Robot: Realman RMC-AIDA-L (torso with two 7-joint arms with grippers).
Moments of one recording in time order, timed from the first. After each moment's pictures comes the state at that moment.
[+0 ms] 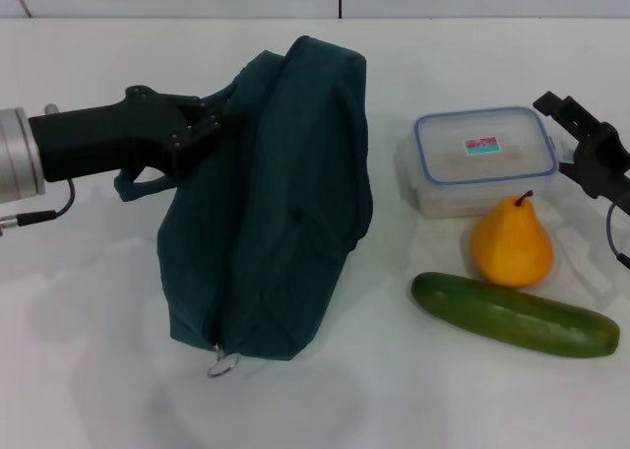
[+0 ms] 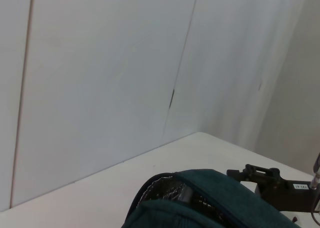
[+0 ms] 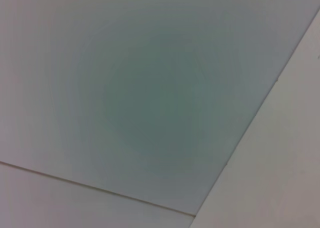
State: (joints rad) left arm -0.34 -2.08 0.98 1.03 1.71 1.47 -1.65; right arm 0.59 2.03 -1.14 0.09 -0.72 -1.21 1.66
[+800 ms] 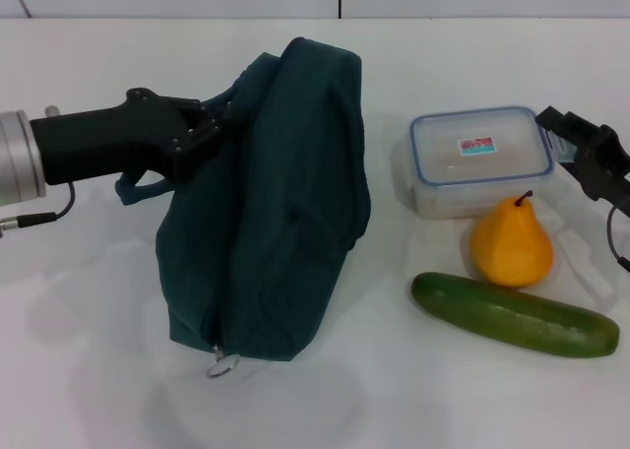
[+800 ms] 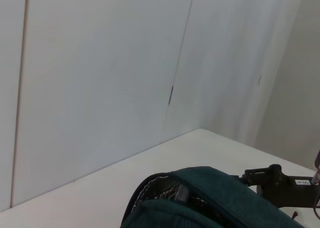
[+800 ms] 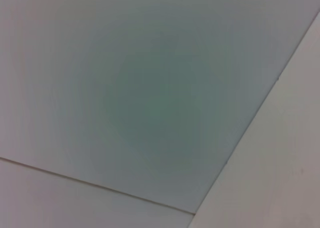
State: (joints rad) left arm -0.33 -2.08 0.98 1.03 1.72 1.47 -1.63; right arm 0.59 2.03 -1.14 0.09 -0.72 -1.22 1.64
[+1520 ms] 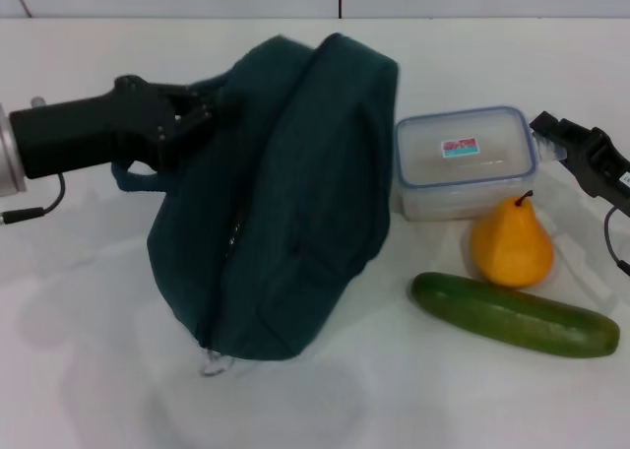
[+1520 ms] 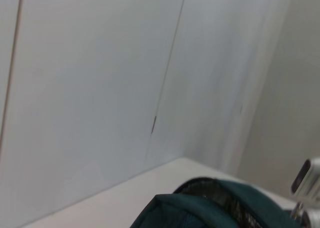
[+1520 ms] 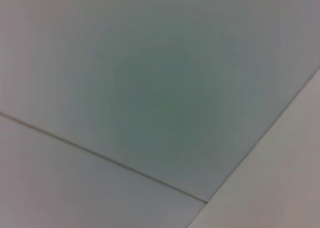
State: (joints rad) left arm -0.33 -2.07 0.93 1.03 1.66 1.56 -1.64; right arm 0.57 2.03 -1.15 0.05 -0.76 -1.24 1.56
